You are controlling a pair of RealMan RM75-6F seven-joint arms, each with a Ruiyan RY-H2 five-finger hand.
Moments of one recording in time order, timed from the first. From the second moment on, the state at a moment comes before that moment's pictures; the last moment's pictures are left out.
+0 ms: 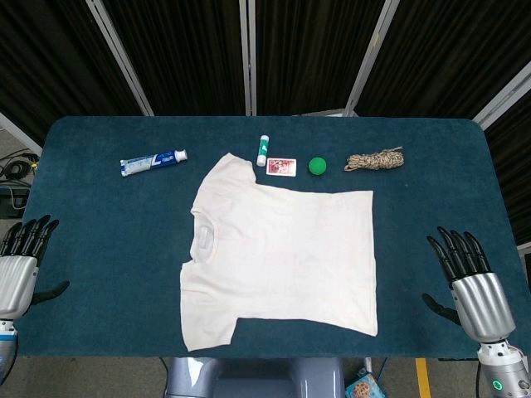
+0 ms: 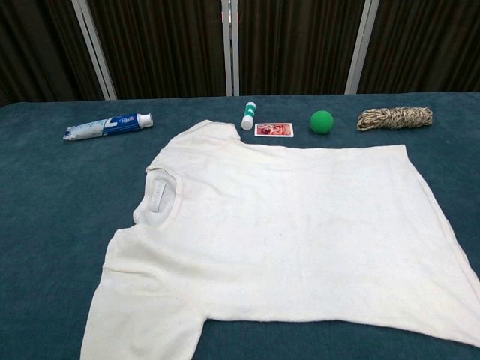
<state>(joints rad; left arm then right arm) -0.16 -1.05 0.00 -1.80 1.44 1.51 0.20 0.13 -1.11 -0.01 -1.67 -1.71 1.67 -0.11</state>
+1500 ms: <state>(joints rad) -0.14 -1.05 -0.02 -1.81 1.44 1.46 0.21 0.24 -1.39 -0.17 -1.33 -1.86 1.24 -0.17</state>
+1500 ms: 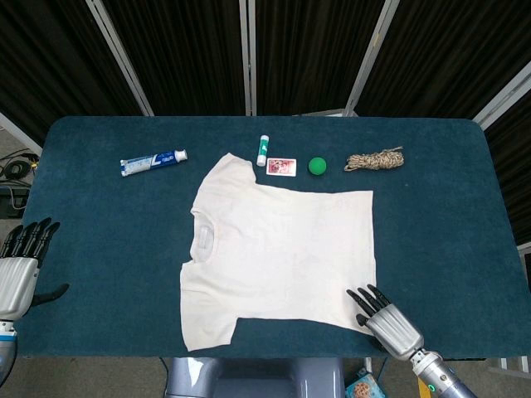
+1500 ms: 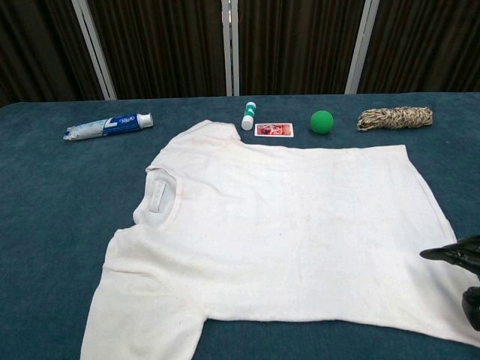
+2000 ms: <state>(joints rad) -0.14 -1.05 -0.03 -1.80 1.44 1.45 0.21 0.24 -1.45 -0.17 -1.25 -1.84 1.25 -0.18</state>
